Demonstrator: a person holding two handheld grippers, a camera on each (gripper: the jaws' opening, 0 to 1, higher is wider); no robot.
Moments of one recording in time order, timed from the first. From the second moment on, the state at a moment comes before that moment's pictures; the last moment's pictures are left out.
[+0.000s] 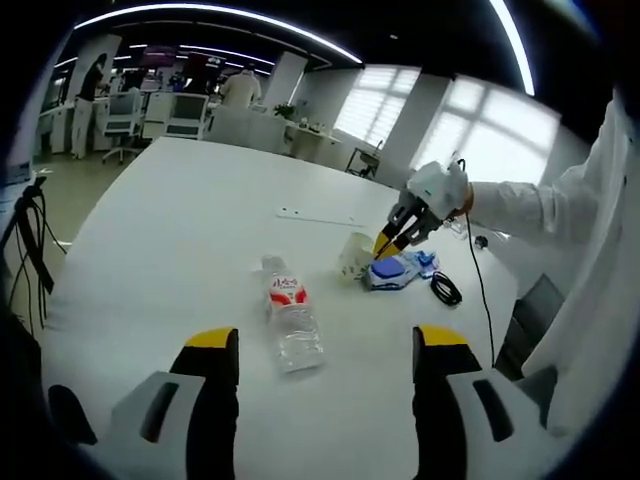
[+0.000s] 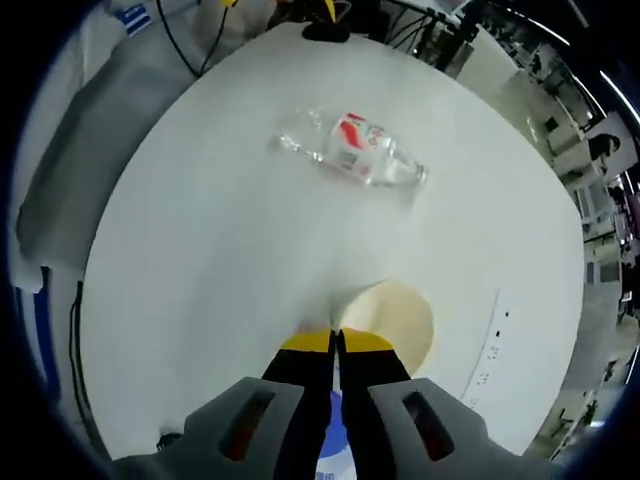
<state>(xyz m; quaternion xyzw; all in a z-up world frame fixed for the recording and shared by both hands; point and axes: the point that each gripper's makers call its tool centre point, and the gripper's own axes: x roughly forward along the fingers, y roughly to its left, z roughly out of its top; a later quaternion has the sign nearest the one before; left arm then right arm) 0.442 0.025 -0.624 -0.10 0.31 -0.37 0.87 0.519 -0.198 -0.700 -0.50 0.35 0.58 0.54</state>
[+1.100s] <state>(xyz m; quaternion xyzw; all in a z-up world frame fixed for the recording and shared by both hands) 0.441 0.020 -0.623 -0.10 0.31 -0.37 0.87 0.515 -0.195 -0.685 -0.47 0.34 0.57 0.58</state>
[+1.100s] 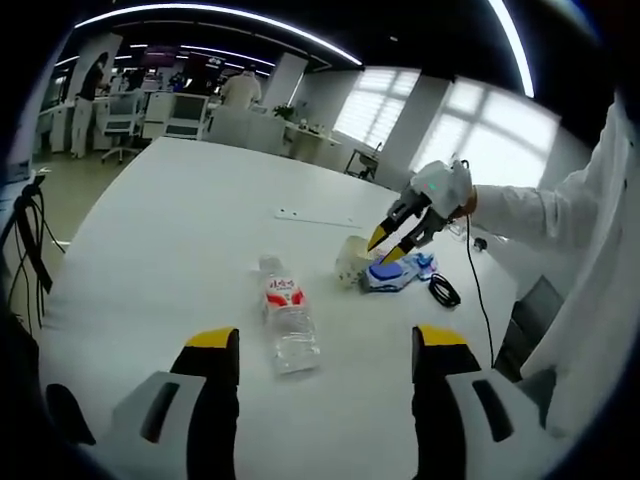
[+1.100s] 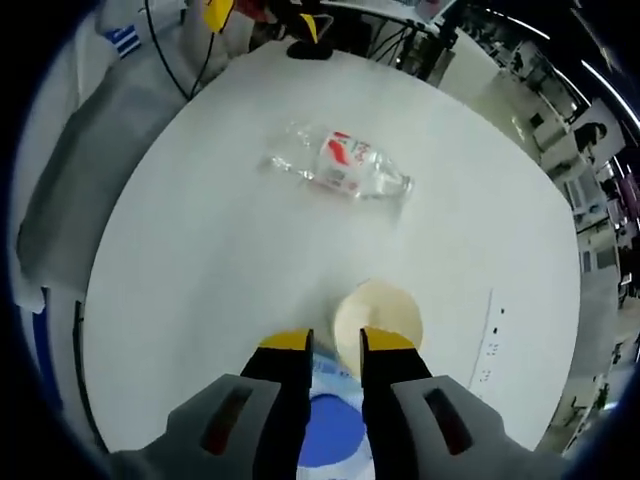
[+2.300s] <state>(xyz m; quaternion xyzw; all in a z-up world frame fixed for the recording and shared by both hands) 0.435 0.006 -0.599 -0.08 0.30 -0.39 0.87 0.508 -0.187 -0.632 -0.28 0.31 0.49 0.76</state>
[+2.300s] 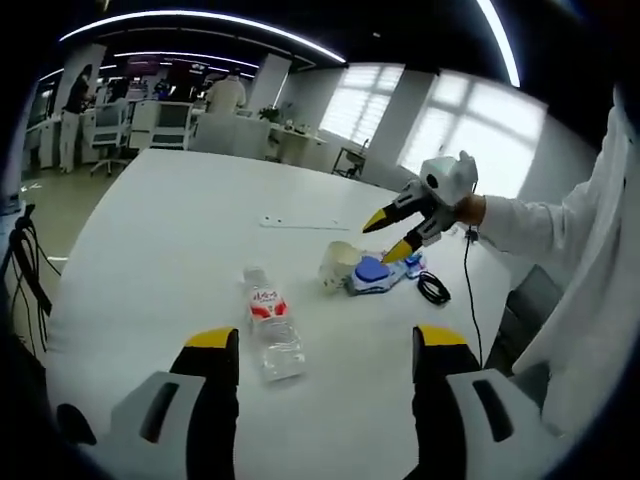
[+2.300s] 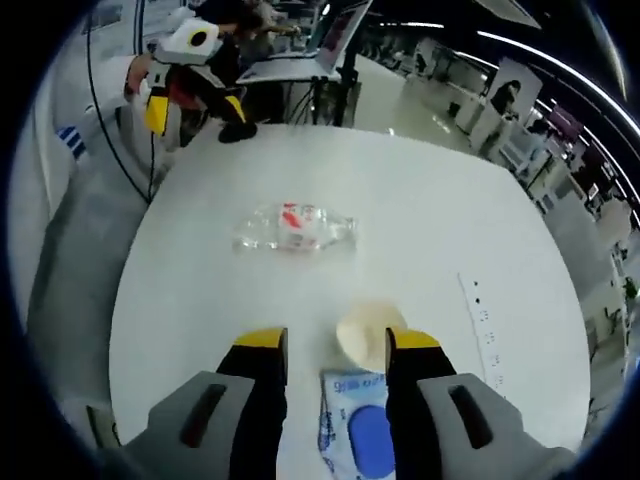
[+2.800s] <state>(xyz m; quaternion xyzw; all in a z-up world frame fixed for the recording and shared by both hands) 0.432 -0.001 -0.593 -0.07 0.30 -0.42 0.86 0.512 -0.135 -0.585 0.01 0.26 0.41 0.87</state>
